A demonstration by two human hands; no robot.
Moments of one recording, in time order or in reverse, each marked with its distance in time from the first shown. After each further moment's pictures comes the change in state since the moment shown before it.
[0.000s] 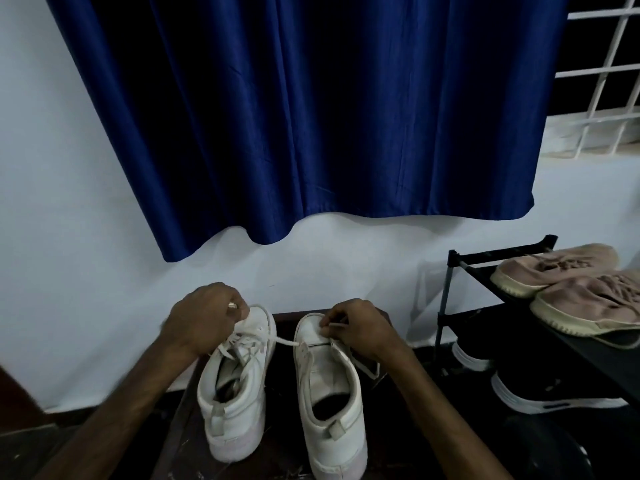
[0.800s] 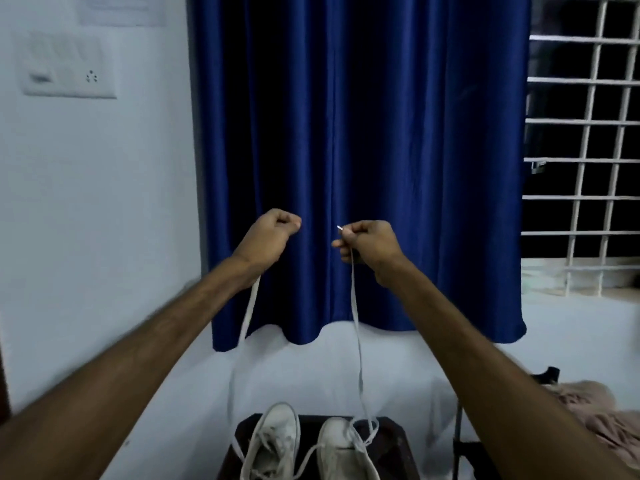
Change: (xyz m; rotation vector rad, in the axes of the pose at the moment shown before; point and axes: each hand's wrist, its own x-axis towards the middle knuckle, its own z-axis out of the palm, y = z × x) left_hand 0.012 0.090 -0.216 -0.789 0.402 0.255; right_hand 0.029 -0.236 -0.188 0.630 0.355 -0.250
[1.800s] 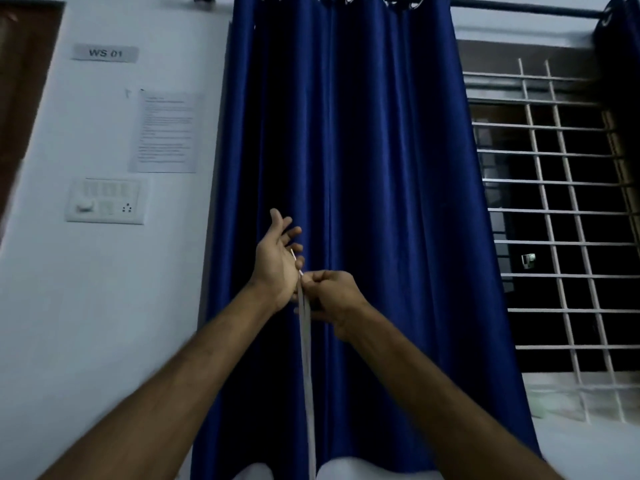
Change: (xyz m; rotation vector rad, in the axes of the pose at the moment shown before) left_hand 0.065 0.141 -0.028 -0.986 0.117 0.189; right_hand -0.005 -0.154 0.023 0.222 -0.154 -0.026
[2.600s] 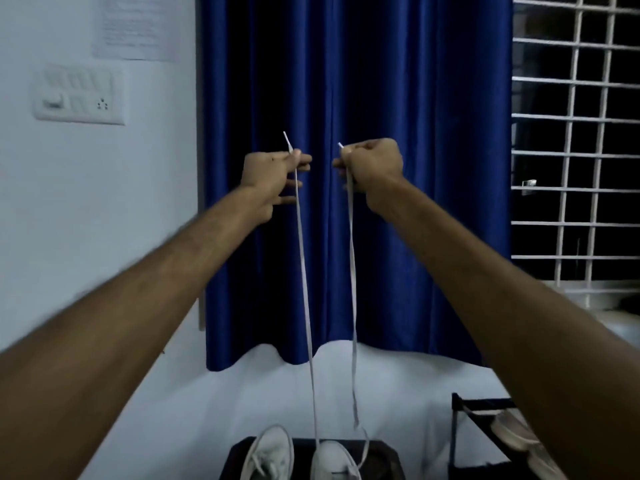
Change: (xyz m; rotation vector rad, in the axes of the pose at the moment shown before) left_hand -0.022 -0.007 -0.032 0.665 0.012 -0.115; right_hand 0.025 -0.010 -0.029 -0.254 0.406 -0.195
